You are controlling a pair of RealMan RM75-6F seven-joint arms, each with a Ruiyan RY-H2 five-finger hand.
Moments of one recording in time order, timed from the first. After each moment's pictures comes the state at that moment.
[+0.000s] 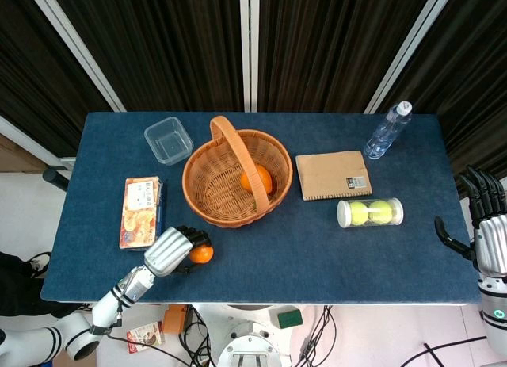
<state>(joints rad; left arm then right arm) -0.50 -1.60 0.10 -1.31 1.78 1.34 -0.07 0.16 -1.19 0.16 -1.43 -1.64 1.73 0.33</state>
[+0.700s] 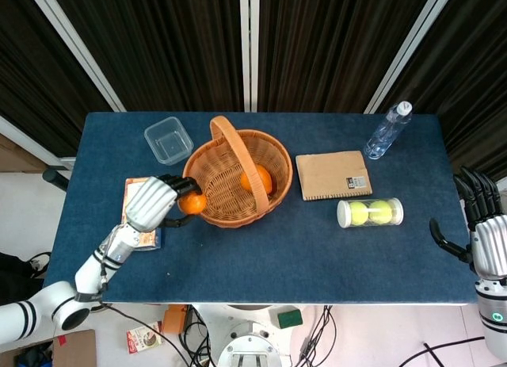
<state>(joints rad) -0.65 -1.34 -0.15 -1.59 1.57 1.18 -0.04 0.16 -1.16 0.15 -1.50 -1.67 1.75 0.31</state>
